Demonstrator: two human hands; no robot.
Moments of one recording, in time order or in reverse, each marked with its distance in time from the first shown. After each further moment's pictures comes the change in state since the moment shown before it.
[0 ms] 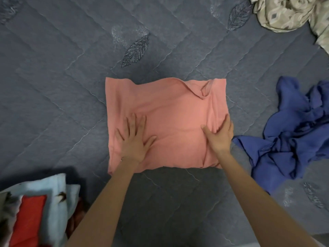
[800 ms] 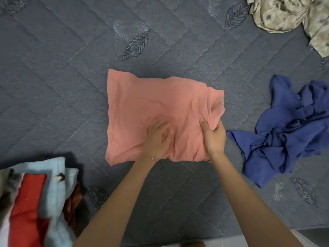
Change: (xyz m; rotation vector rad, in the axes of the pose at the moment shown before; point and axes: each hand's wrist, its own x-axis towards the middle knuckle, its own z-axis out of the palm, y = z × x) left_hand -0.038 0.077 -0.002 -0.601 0.125 0.242; right_hand -0.045 -0.017 -0.020 0.400 -0.016 -0.012
